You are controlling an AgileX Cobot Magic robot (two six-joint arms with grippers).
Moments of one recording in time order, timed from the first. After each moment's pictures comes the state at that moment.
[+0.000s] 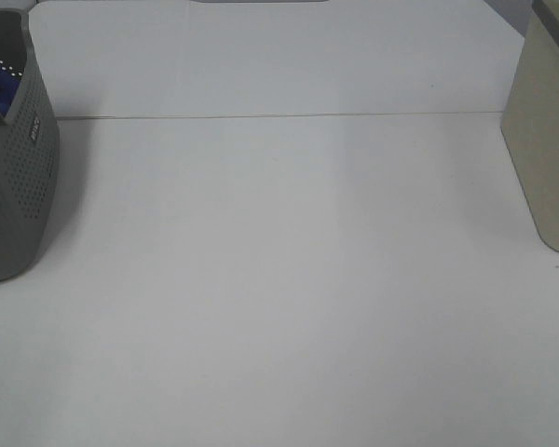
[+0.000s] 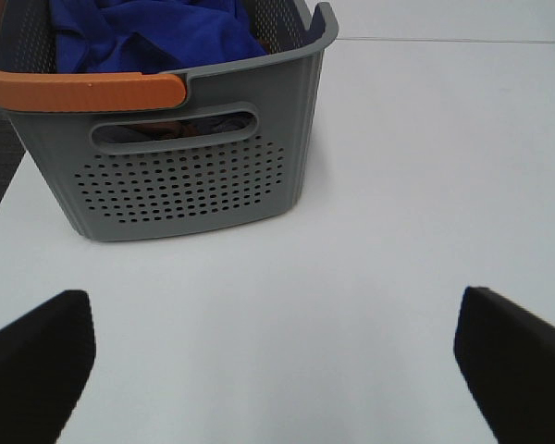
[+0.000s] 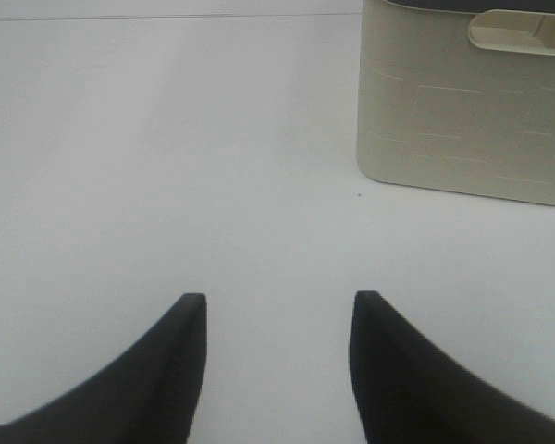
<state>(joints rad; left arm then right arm) 0.05 0.00 -0.51 -0.05 1.04 0.00 -0.06 0.00 -0.50 0.08 1.07 -0.07</state>
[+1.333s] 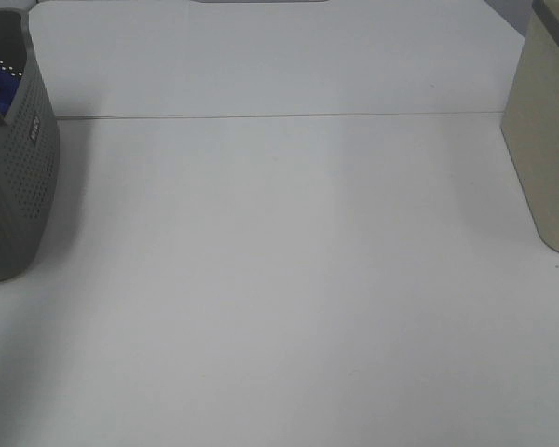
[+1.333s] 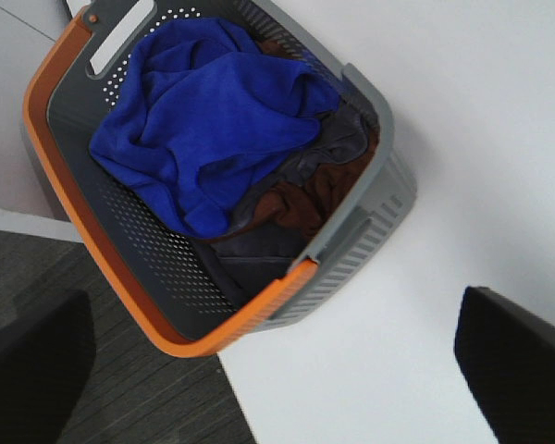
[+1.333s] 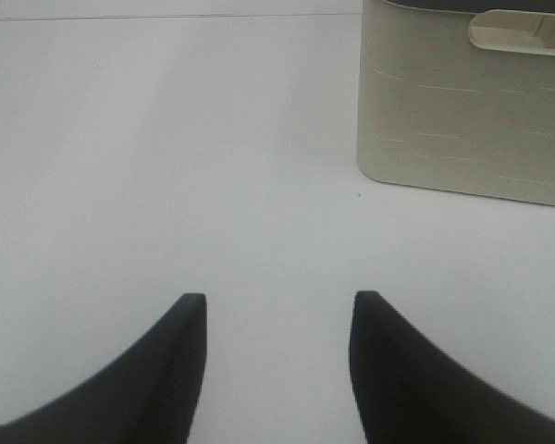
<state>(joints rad) 0.05 1.00 -1.35 0.04 1.22 0.66 -0.06 0.00 -0.50 0.08 1.07 -0.07</state>
